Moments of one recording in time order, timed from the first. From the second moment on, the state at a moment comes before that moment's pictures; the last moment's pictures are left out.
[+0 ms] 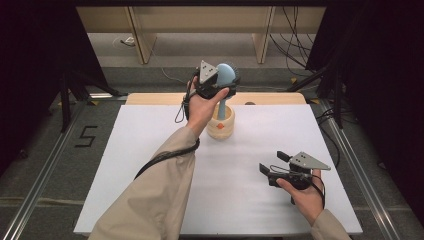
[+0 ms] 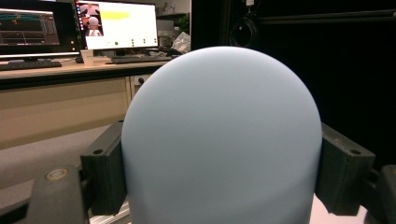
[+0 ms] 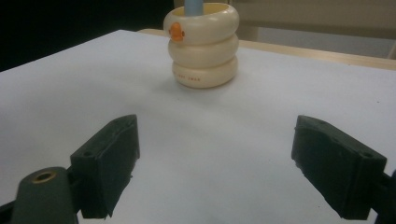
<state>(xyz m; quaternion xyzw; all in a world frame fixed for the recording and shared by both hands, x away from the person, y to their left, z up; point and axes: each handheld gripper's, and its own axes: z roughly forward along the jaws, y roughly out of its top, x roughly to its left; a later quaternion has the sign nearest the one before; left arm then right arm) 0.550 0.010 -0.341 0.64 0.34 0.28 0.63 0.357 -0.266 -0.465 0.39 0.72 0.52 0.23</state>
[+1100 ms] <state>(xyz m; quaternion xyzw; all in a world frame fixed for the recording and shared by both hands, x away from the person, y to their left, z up) 0.553 0.010 -0.359 0.65 0.35 0.28 0.62 0.357 -0.267 -0.464 0.40 0.72 0.52 0.23</state>
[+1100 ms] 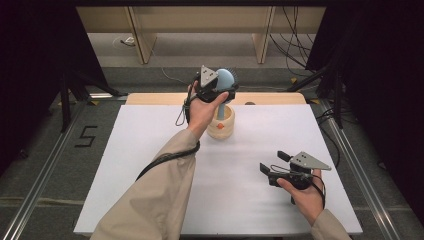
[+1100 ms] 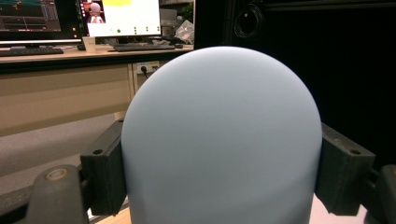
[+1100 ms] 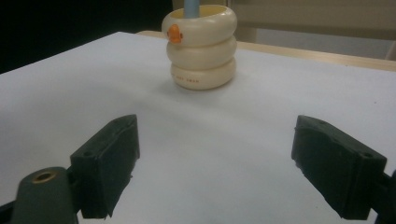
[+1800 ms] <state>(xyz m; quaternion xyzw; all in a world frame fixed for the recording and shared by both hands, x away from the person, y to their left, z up) 0.554 0.009 -0.375 0.65 0.36 0.27 0.61 0.358 -0.267 -0.466 0.40 0.72 0.52 0.23</state>
